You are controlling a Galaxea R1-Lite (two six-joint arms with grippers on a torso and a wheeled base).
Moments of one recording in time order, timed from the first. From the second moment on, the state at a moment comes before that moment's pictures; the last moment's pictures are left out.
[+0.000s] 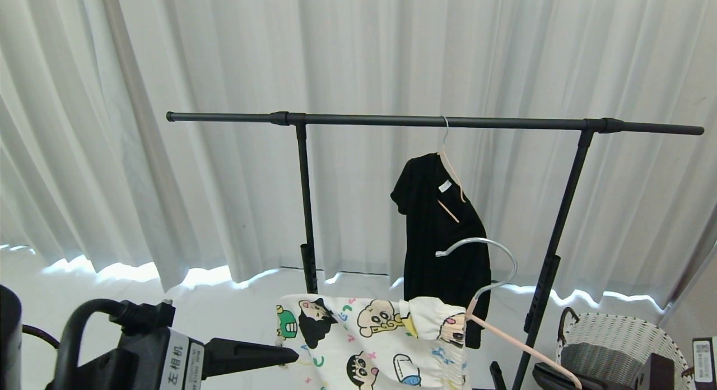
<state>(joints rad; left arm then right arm) -0.88 1.11 -0.55 -0.05 -0.29 0.29 1.05 1.23 0.00 -1.11 -0.09 0.00</state>
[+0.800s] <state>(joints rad) -0.88 1.21 -0.57 -0.07 -0.29 0.35 1.27 1.24 0.00 -1.10 -0.09 -0.08</state>
